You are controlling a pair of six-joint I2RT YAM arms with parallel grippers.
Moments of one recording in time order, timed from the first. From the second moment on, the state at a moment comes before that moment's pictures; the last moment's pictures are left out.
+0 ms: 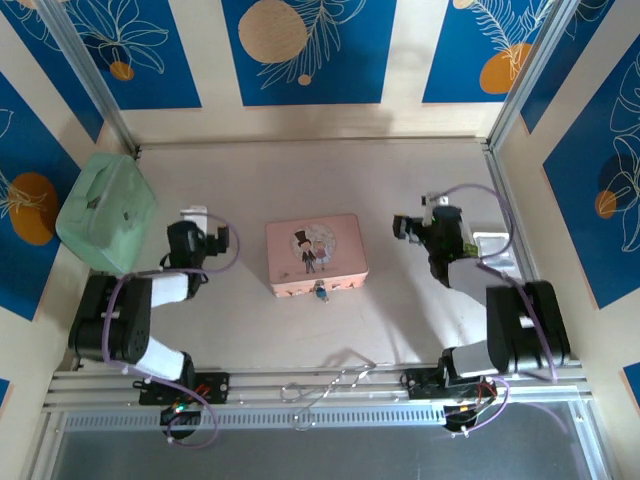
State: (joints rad) left arm -0.08 1.42 0.60 0.38 -0.22 -0.01; right arm 0.18 1.31 0.73 0.10 0.07 0.17
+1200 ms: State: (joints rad) left arm -0.95 1.10 0.61 -0.34 -0.11 -1.01; right arm 1.15 1.41 1.02 -0.85 0.27 1.16
